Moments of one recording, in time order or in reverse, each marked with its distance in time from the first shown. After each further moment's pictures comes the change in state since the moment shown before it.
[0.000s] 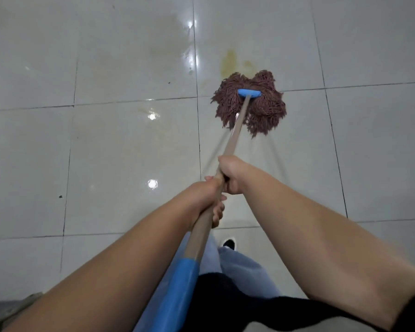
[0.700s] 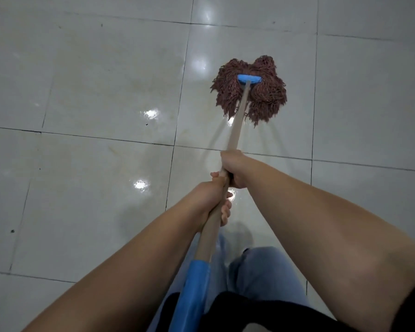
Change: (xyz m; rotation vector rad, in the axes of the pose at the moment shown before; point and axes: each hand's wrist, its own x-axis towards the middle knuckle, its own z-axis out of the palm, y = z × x) left_hand 0.107 0.396 0.092 -0.301 -0.034 0.000; right_hand 0.109 -0.395 -0.146 -0.194 0.074 -0.043
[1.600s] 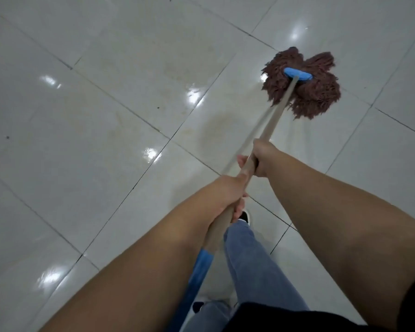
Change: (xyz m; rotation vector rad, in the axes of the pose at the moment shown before) left_hand 0.089 0.147 0.186 -0.165 0.219 0.063; right_hand 0.111 -0.173 -0.167 -0.284 -0.066 -0.034
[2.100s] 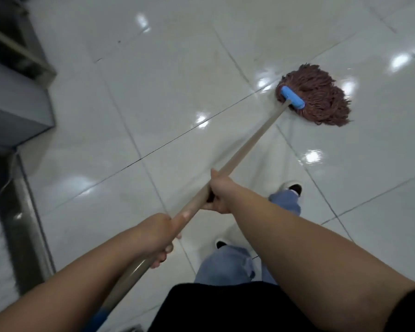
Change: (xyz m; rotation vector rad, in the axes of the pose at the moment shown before) left_hand -0.150 -0.412 -0.085 -0.068 0.243 -0.210; right_hand -0.168 0.358 0.151 -0.426 -0.485 0.222
